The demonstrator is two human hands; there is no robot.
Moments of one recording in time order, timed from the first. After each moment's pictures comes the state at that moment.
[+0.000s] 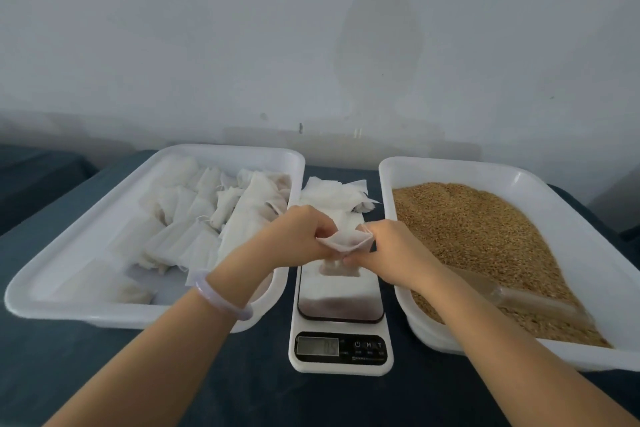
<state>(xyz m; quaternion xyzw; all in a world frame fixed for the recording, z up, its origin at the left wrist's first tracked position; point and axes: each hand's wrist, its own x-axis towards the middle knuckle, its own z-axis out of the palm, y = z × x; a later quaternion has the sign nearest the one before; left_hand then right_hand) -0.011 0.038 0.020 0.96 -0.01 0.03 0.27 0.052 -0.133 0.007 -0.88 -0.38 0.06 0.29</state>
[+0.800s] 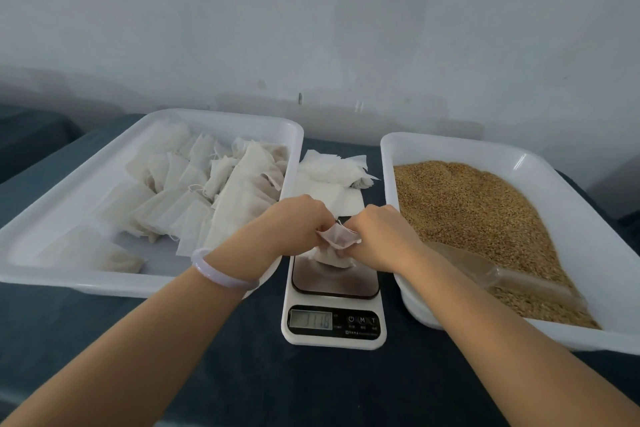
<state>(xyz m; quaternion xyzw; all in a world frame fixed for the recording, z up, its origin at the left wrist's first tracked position) -0.004 0.032 -0.003 1.00 -0.03 -0.03 0.08 0.055 -0.116 -0.012 -0.89 -0.44 -0.01 0.04</state>
